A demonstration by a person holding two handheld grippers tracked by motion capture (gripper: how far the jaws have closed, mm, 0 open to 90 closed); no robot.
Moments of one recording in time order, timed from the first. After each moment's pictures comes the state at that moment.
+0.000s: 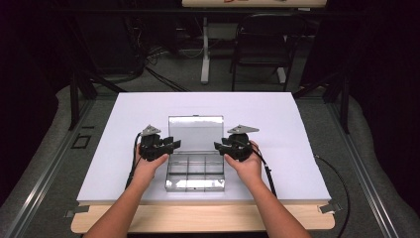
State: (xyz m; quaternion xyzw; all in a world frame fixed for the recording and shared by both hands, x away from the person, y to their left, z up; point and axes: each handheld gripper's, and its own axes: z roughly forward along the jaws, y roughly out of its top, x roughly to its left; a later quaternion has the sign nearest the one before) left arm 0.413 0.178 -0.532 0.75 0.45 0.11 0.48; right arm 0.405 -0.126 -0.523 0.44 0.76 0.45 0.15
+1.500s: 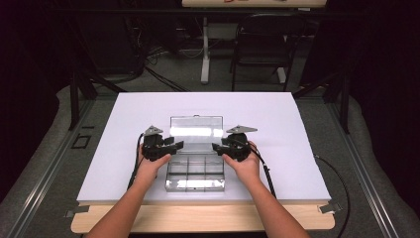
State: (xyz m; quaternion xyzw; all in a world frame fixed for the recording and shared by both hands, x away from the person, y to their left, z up) left arm 0.420 0.175 -0.542 0.74 0.45 0.10 0.48; right arm 0.412 -0.124 -0.533 0.45 0.76 0.45 0.13
